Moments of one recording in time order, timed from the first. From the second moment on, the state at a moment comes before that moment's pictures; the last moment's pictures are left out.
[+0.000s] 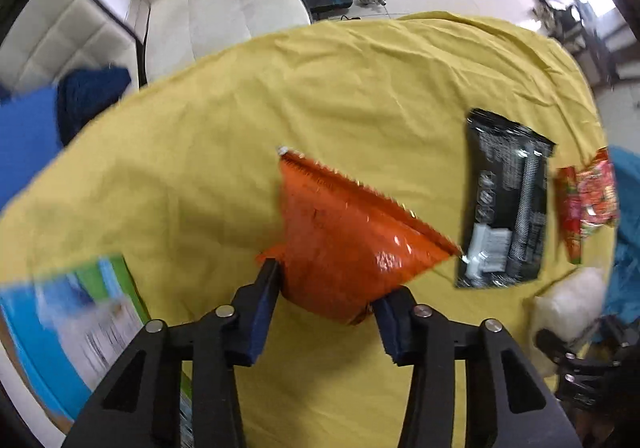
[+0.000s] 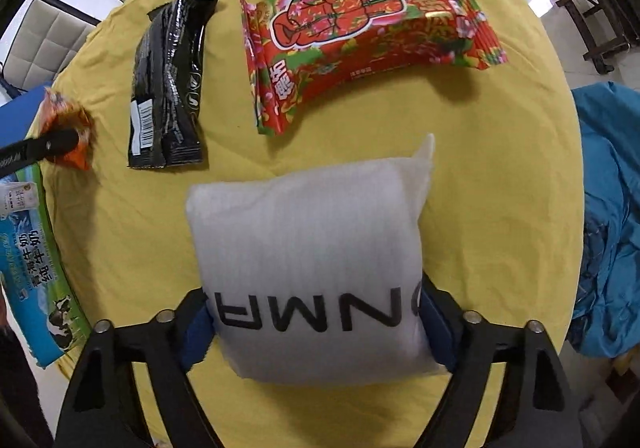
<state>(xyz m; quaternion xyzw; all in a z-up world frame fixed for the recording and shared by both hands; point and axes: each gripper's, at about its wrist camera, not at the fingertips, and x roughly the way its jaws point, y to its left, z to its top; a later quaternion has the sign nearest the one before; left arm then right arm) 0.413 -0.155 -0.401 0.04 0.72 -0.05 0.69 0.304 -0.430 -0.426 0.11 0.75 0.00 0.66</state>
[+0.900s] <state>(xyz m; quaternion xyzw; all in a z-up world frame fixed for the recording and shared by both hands) 0.287 -0.177 -0.411 0.00 0.74 -0.04 0.67 0.261 -0.380 -0.408 0.08 0.75 0.01 0.65</state>
